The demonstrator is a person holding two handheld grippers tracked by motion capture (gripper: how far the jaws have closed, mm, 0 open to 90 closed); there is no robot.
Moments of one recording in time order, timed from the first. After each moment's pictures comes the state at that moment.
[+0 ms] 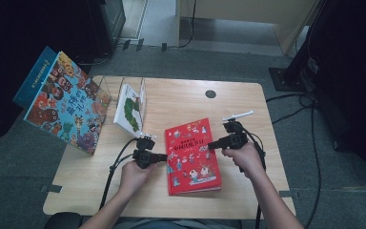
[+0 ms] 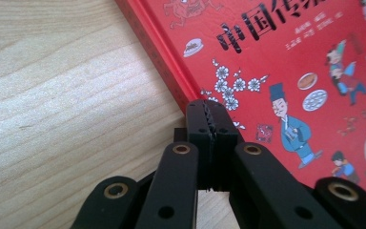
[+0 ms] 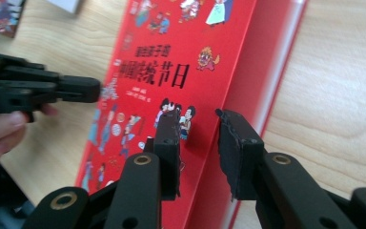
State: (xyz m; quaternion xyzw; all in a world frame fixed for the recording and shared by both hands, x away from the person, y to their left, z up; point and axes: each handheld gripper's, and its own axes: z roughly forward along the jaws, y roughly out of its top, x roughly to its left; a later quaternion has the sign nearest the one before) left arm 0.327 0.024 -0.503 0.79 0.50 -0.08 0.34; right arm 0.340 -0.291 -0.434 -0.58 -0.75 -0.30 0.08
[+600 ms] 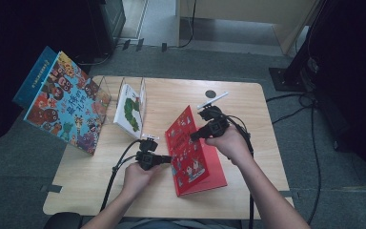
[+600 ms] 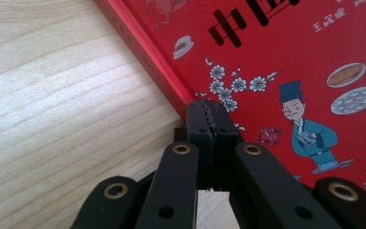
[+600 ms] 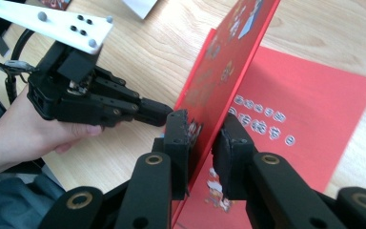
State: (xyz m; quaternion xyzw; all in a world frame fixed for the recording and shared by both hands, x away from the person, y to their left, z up) left arm 0.323 0.015 -0.507 0.78 0.49 -0.10 0.36; right arm 0.348 -0.219 -0.366 -0.48 -0.83 -0.28 0.04
